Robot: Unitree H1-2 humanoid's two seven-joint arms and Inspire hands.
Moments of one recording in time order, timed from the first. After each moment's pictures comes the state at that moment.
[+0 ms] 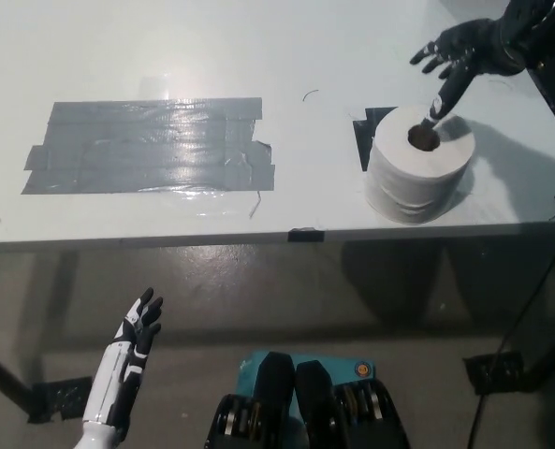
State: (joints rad) left_arm 0.05 0.11 -0.02 0.02 0.10 -0.20 -0.03; right_arm -1.39 -0.35 0.58 1.13 -0.30 0.37 0.74
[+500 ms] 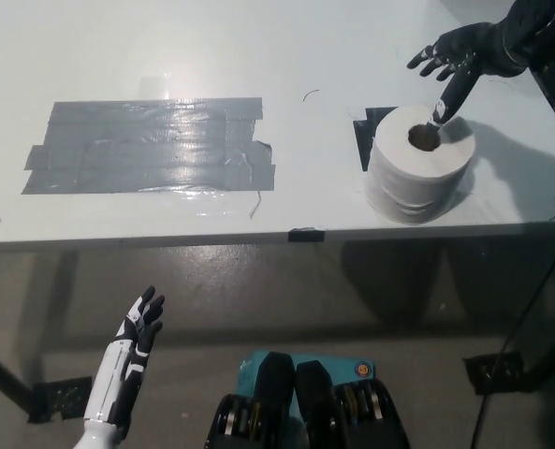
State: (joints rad) left_arm 0.04 0.11 -0.02 0.02 0.11 -0.20 -0.03; right_arm -1.39 -0.36 0.57 1.15 -0.33 0.29 0.75
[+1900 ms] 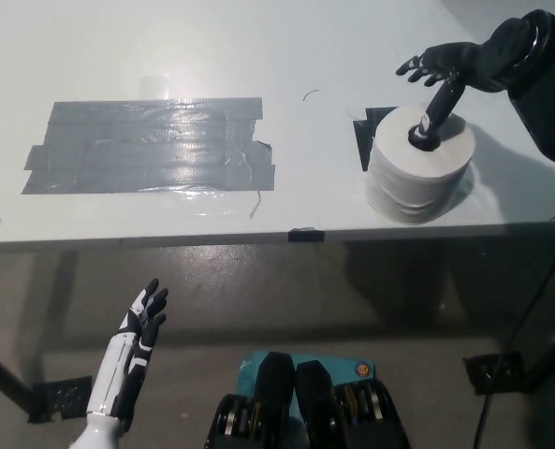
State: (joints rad) left_arm 0.02 0.11 -0.03 0.01 0.11 -0.20 -0.03; right_arm -1.36 -0.29 0.51 1.24 -0.39 0.18 0.62
